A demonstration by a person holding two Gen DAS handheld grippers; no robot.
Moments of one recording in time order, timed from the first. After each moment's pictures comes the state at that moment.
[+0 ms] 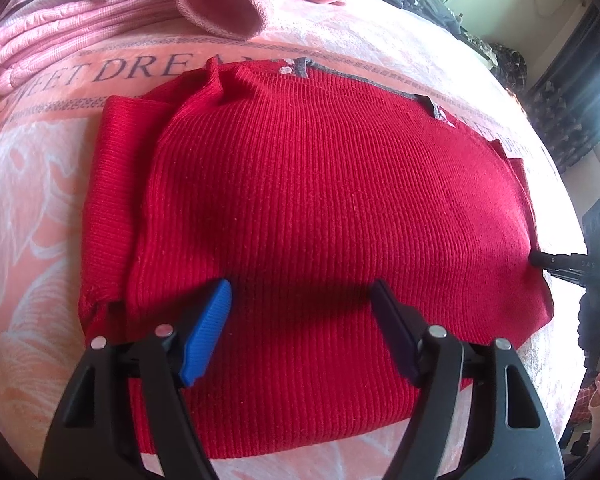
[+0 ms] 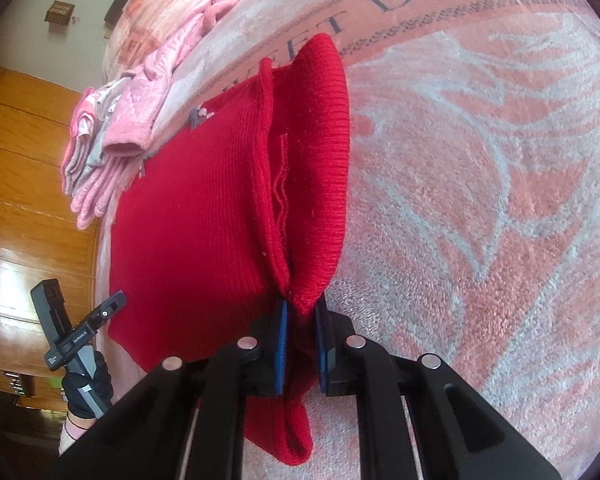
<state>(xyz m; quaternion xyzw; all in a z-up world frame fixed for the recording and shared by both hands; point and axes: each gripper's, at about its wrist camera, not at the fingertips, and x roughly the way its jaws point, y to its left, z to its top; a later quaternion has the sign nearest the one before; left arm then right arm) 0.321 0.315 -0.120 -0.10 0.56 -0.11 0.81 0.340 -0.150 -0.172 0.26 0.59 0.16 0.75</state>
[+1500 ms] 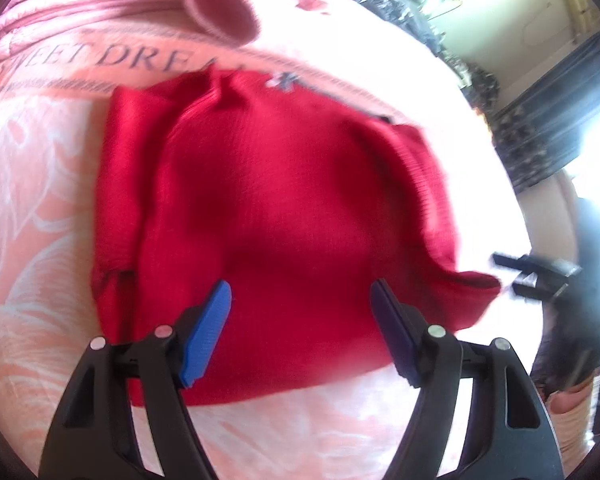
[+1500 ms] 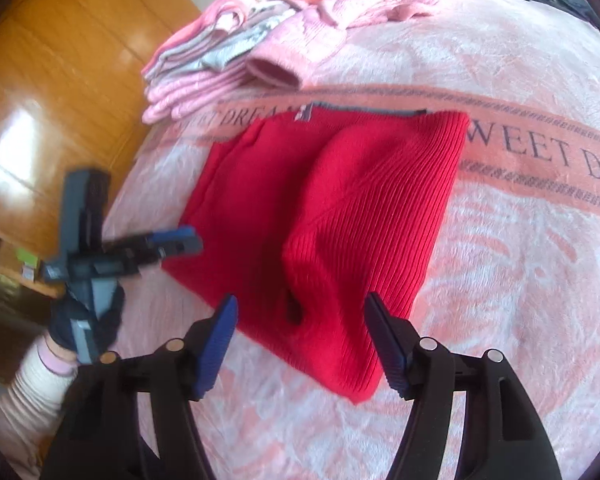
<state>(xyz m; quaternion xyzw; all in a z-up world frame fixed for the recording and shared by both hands) 0.315 0.342 -0.086 -0.20 0.56 -0.17 0.79 0.311 0.029 -0.066 0.05 0.56 0.30 0.77</state>
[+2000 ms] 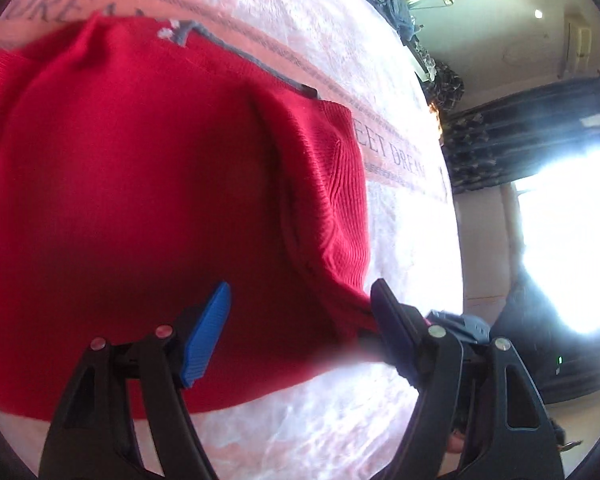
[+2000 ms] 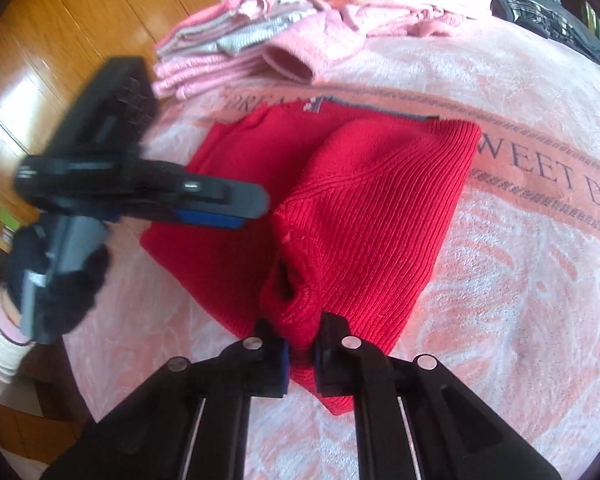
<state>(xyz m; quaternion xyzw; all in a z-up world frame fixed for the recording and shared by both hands) 0.366 0.268 -0.110 -0.32 0.60 -0.25 0.69 0.292 0.024 -0.080 0.00 0.52 0.31 0.80</state>
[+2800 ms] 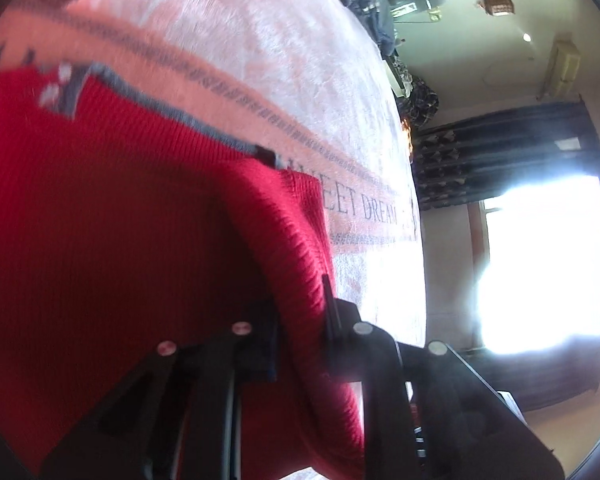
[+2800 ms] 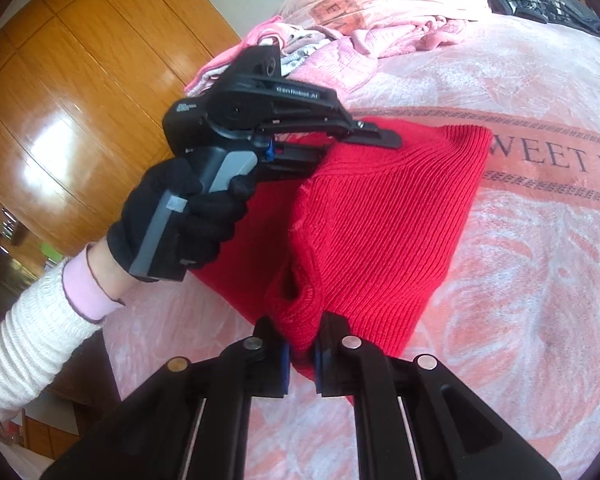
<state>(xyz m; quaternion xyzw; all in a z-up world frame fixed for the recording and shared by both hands) 0.466 0.208 -0.123 -0.35 0.57 -0.28 0.68 0.282 0.008 -0.072 0.09 0.48 0.36 0.79</state>
